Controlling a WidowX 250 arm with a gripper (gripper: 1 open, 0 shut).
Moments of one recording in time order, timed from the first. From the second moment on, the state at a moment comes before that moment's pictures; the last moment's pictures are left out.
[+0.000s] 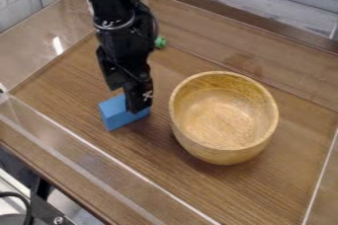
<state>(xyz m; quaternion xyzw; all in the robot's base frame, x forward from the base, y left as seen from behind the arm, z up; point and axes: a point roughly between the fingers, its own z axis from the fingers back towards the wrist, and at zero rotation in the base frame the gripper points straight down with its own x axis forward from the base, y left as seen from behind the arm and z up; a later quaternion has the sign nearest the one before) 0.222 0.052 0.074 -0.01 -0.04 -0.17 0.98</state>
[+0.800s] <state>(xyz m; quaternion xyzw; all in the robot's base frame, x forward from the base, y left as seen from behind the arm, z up) 0.224 0.055 0.055 -0.02 -0.05 -0.21 0.98</state>
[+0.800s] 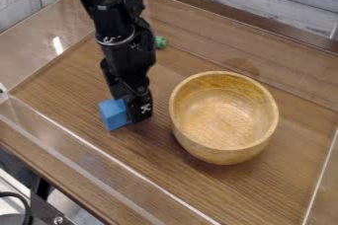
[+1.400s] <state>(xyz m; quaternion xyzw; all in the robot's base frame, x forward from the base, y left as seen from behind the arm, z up) 0.227 0.057 0.048 -0.02 -0.05 -0.22 0.97</state>
